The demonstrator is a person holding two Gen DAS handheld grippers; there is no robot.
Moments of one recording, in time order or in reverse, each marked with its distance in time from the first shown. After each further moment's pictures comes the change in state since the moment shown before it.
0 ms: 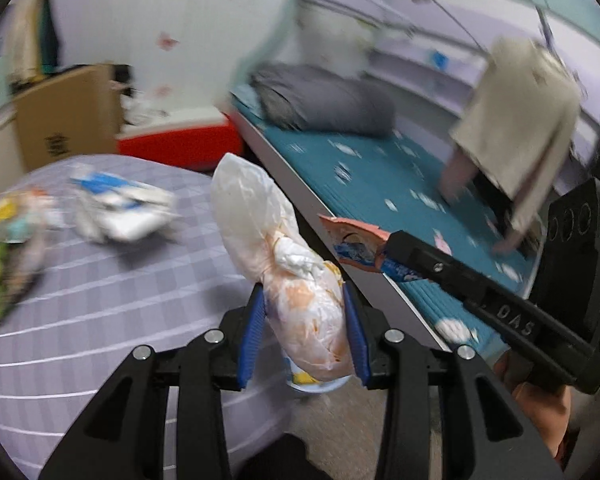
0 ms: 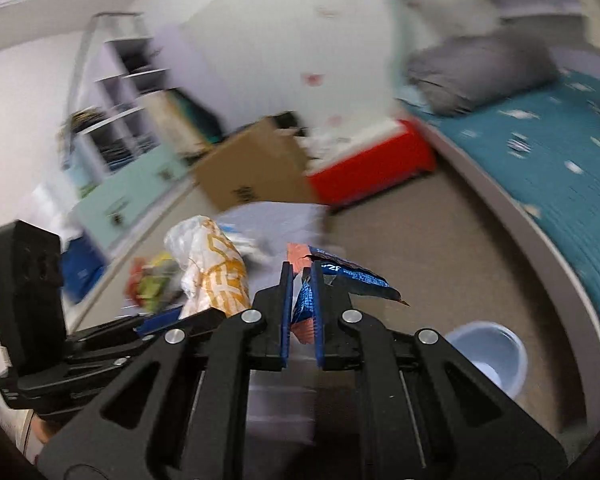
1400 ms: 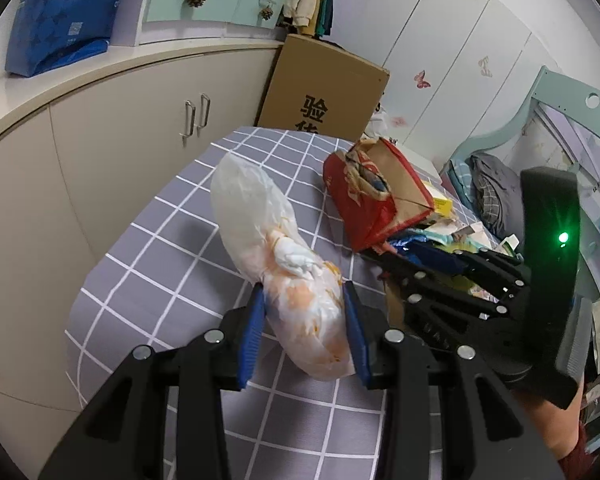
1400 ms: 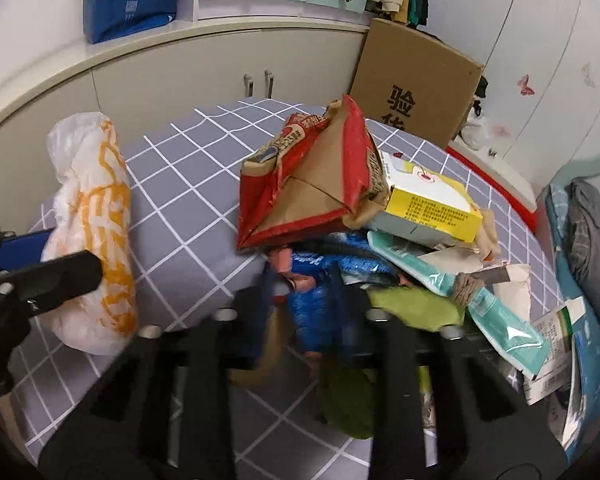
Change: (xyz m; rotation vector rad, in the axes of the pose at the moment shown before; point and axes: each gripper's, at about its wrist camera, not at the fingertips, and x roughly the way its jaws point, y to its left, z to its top) left arm -0.180 0.381 -0.101 -0.620 -0.161 0.450; right arm 0.299 0.401 -0.118 -0.905 0.437 0.065
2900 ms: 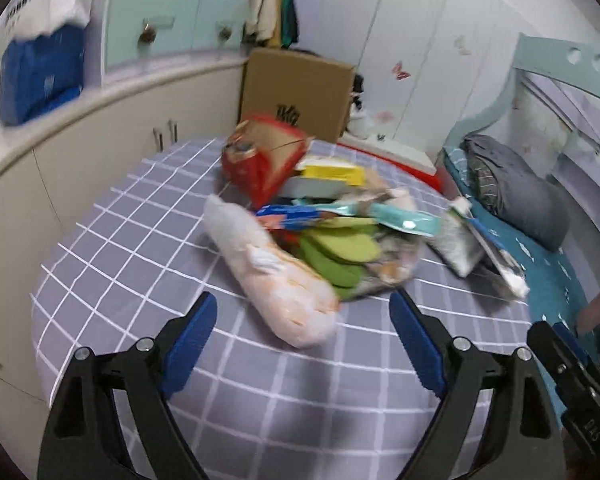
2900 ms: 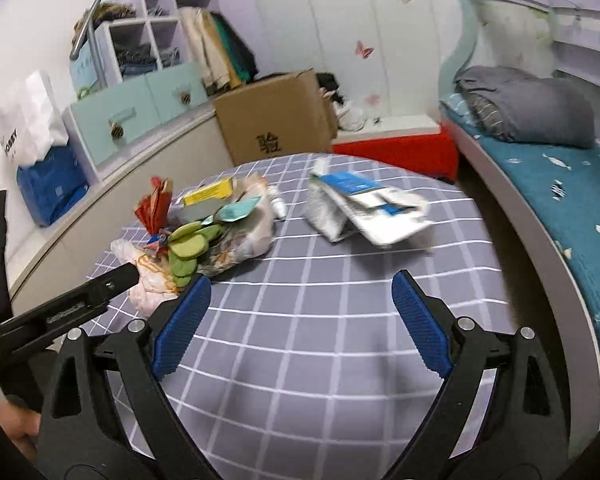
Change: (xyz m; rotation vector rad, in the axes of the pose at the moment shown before) left arm -0.001 -0.131 -0.033 0.096 -0.033 0.079; right arm -0.158 -0.121 -0.153 0.608 -0.274 -0.120
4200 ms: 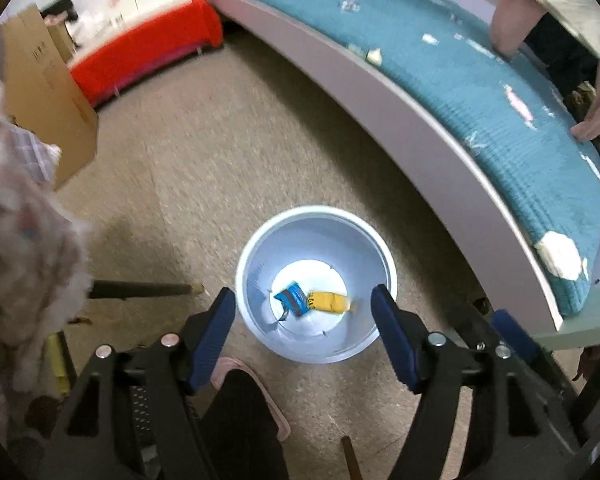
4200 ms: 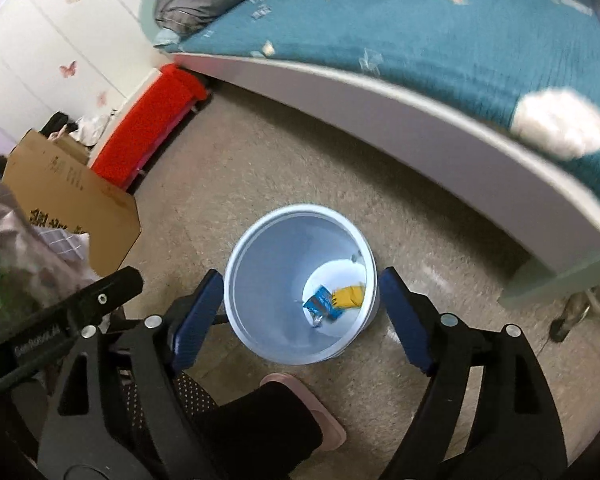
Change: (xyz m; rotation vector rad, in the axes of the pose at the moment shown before) left arm 0.190 -0.424 -0.284 0.738 0.458 -0.287; right arm -0.033 -0.420 -0.233 0.768 0.143 -0.476
